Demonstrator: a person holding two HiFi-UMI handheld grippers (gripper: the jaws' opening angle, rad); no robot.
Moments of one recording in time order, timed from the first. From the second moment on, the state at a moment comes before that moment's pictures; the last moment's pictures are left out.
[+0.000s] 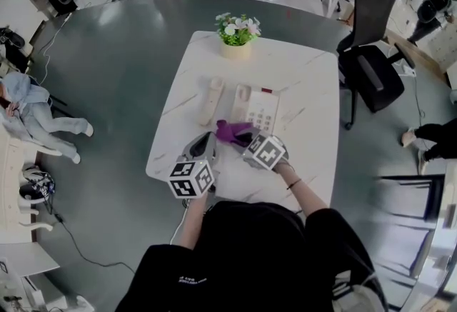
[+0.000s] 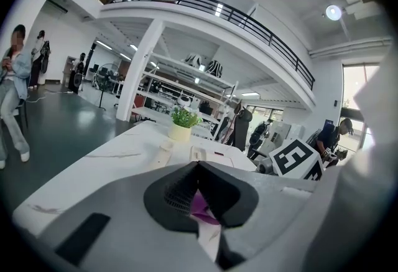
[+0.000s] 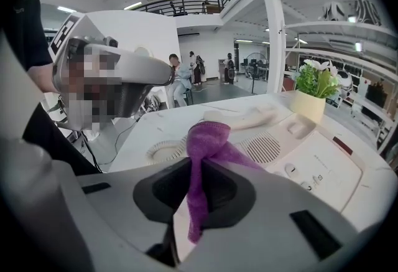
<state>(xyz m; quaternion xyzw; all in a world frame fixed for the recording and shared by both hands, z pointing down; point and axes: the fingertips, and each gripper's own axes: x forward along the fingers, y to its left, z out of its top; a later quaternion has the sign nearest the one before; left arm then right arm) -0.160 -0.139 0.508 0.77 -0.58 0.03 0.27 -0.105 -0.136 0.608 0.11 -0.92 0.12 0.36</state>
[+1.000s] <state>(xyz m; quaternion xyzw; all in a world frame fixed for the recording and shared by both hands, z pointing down) -0.164 -0.138 0.460 0.79 -0.59 0.00 0.18 -0.062 -0.162 0.511 0.20 -0.95 0.24 0.09</state>
